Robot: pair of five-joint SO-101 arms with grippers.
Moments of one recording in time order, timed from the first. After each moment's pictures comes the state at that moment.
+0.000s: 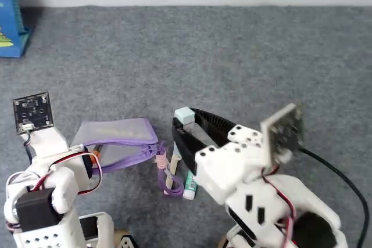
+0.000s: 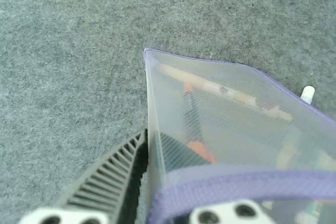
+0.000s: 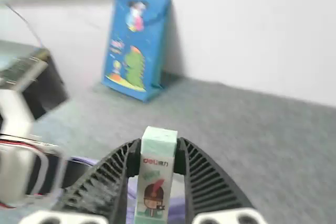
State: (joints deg) left arm -17.2 -68.8 41.5 95.4 9.0; right arm -43.7 -75.2 31.8 60.9 -14.2
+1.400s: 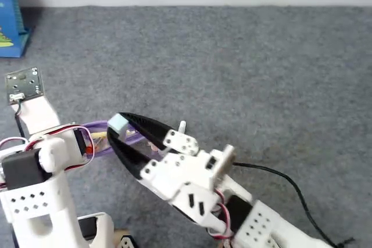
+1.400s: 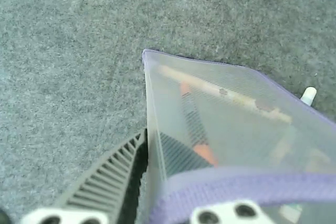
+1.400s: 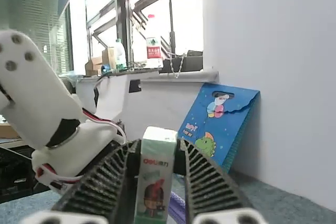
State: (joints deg) left arm -17.6 -48.5 27.2 99.2 11.7; right arm -57.3 -64.1 73.8 -17.6 -6.4
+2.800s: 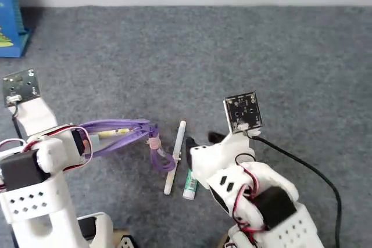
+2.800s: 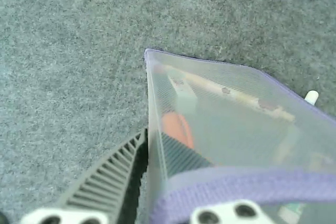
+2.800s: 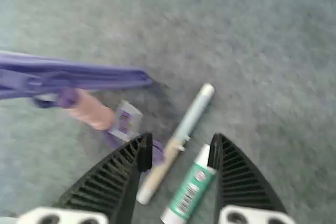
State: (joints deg) left arm -19.7 -48.7 27.8 99.0 11.7; right arm -34.9 -67.3 52.5 68.7 -22.5
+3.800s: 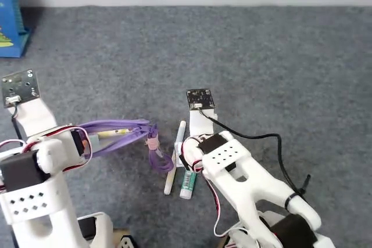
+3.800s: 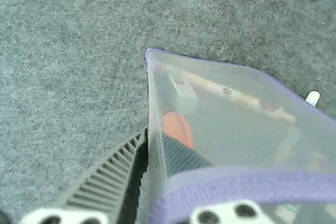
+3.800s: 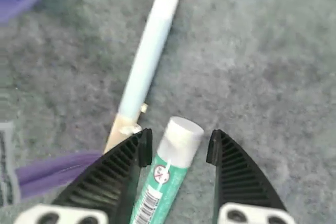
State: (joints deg) left arm -19.8 -48.7 28.3 98.9 11.7; right arm -34.6 -18.0 51.9 47.1 -26.6
